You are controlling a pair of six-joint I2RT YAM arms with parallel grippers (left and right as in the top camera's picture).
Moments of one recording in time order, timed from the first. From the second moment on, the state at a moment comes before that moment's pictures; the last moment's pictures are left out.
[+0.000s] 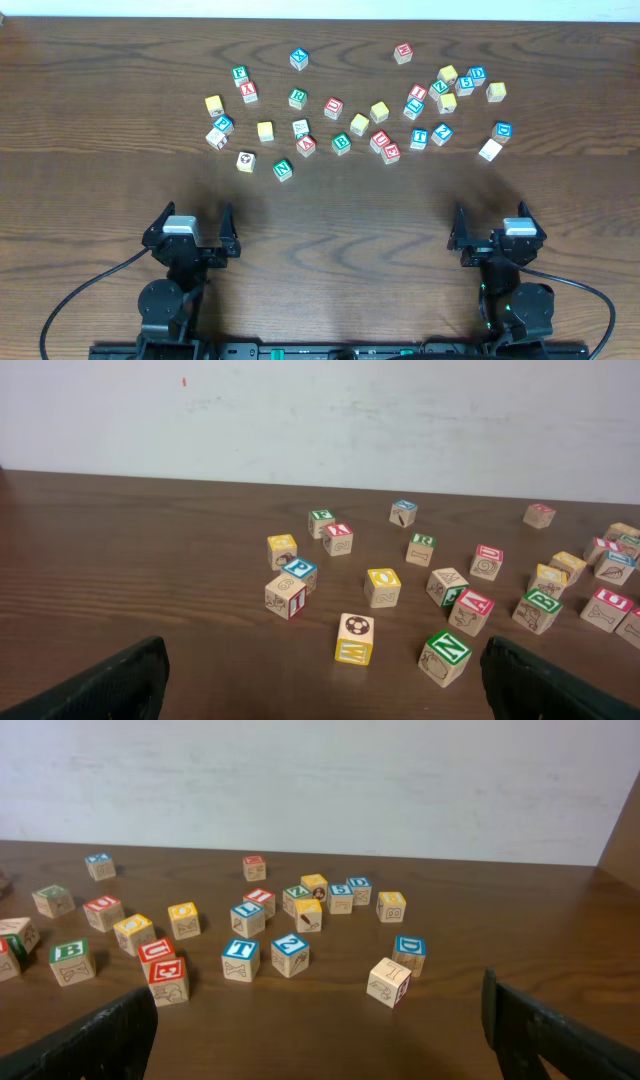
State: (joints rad) left arm -0.08 0.01 0.02 -0.12 -0.01 -0.09; right arm 0.13 0.01 0.01 -0.06 0.13 -0.01
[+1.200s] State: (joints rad) left arm -0.08 0.17 0.27 -0.17 -0.01 -0.10; right arm 0.13 0.01 0.01 -0.06 0.13 -0.01
